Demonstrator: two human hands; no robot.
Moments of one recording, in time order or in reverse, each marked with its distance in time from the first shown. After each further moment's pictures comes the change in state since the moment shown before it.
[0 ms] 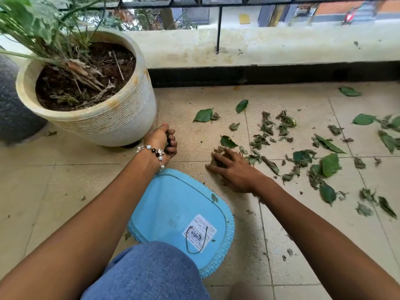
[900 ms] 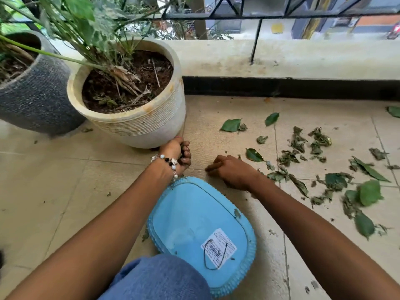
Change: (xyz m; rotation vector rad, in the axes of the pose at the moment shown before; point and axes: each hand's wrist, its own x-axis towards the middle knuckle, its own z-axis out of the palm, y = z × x) left_hand -0.004 0.008 -0.028 -0.081 0.057 -0.064; right_hand 0.078 -0.036 -0.033 -0.202 0.129 -0.396
